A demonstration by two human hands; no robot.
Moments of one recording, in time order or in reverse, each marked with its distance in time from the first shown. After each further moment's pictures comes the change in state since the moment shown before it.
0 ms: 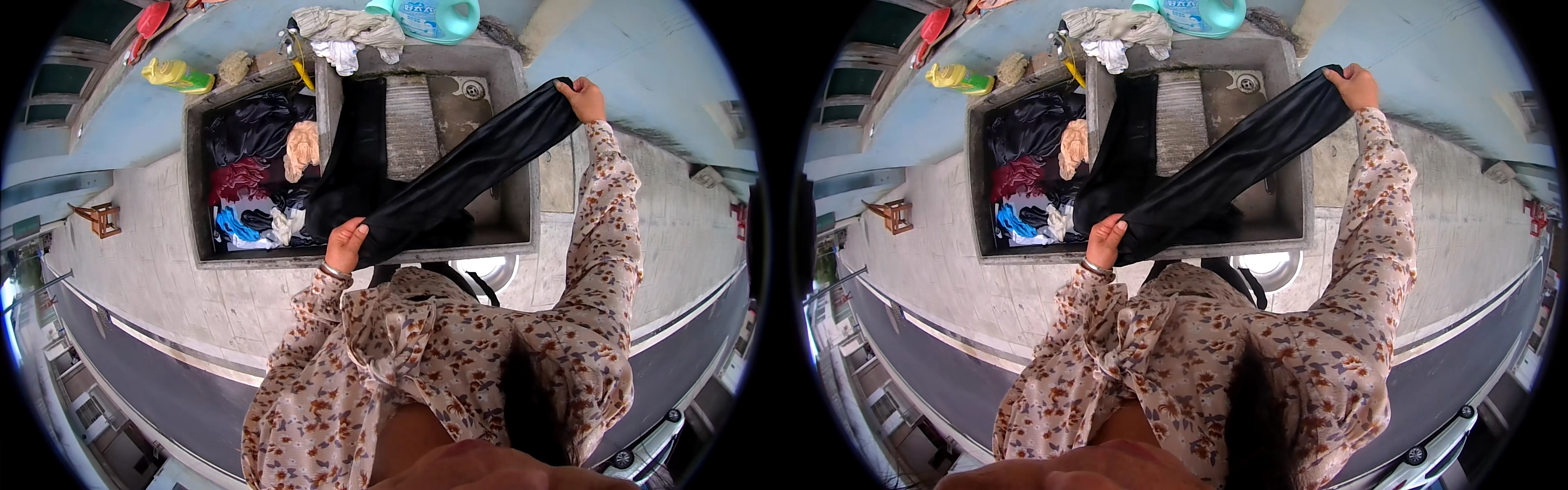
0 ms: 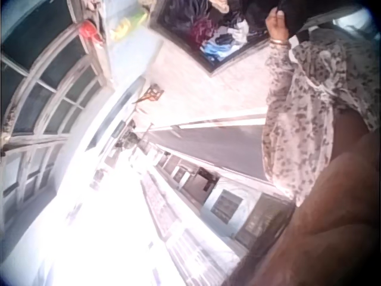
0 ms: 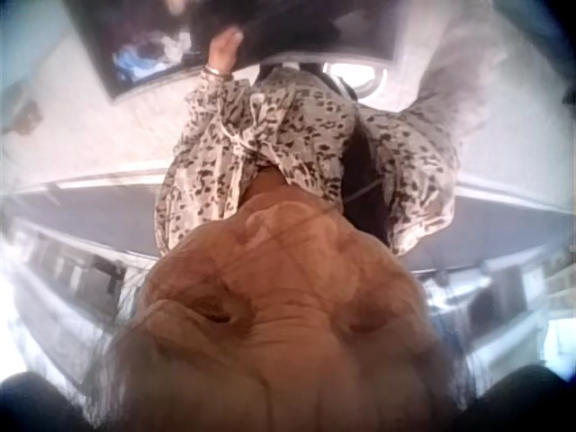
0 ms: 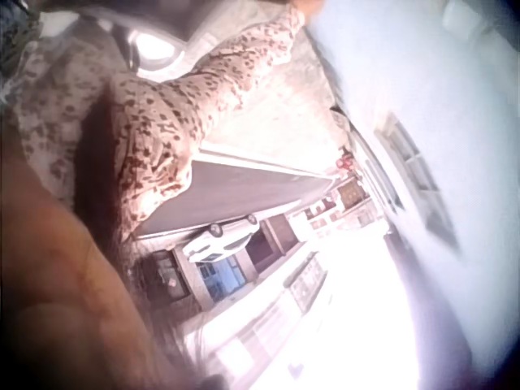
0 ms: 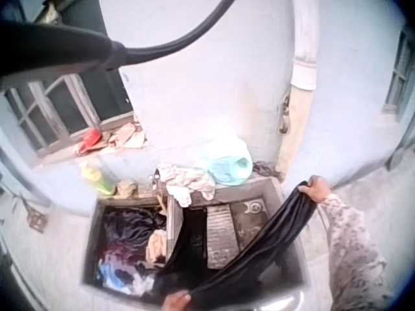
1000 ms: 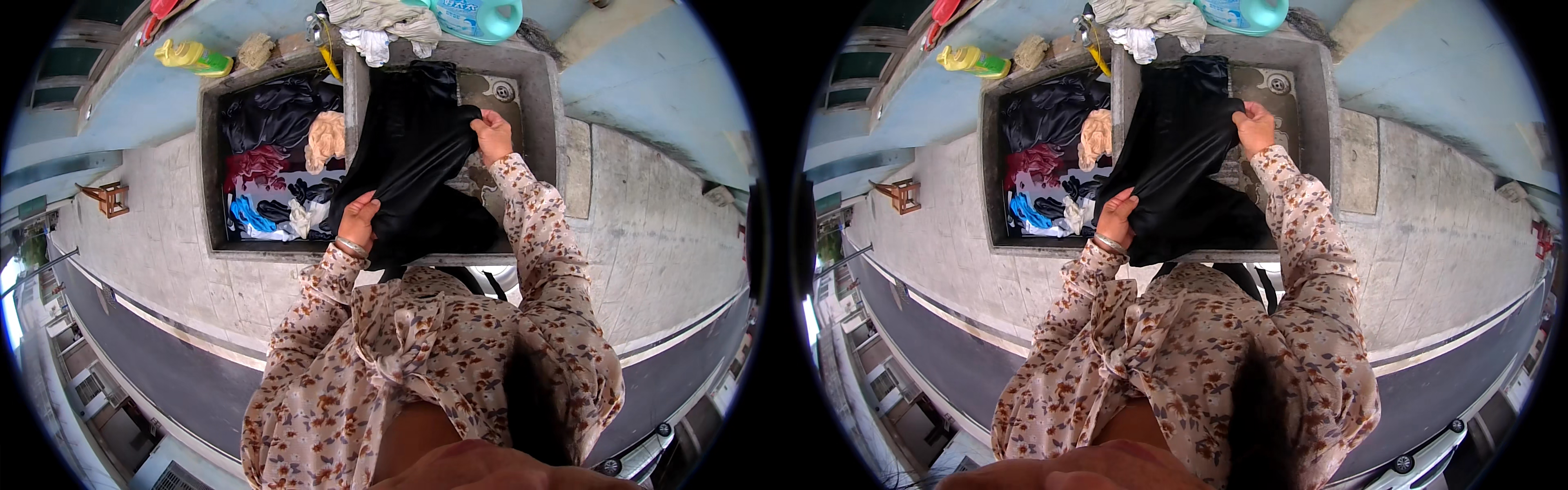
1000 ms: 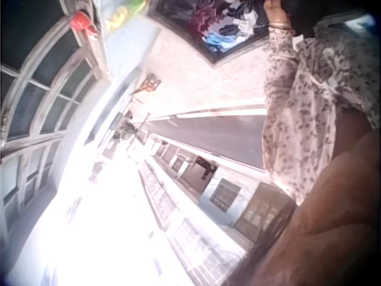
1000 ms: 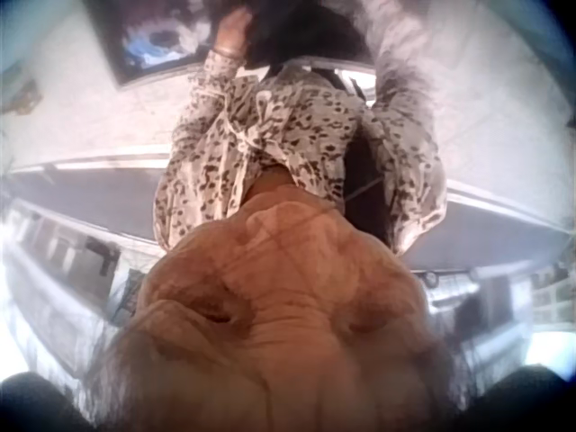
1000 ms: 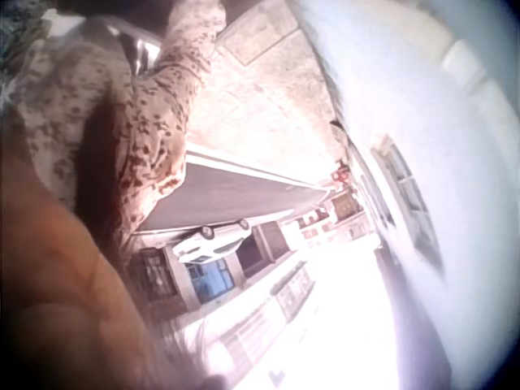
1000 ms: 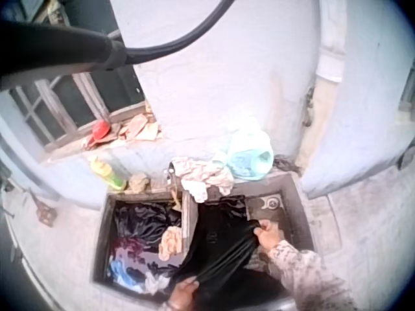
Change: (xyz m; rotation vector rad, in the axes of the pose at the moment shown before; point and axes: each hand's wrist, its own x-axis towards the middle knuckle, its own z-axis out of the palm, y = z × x) left_hand 0.038 0.003 -0.005 -0.382 0.223 -0.297; right_hand -0.127 -0.179 0.147 1.311 -0.333 0.436
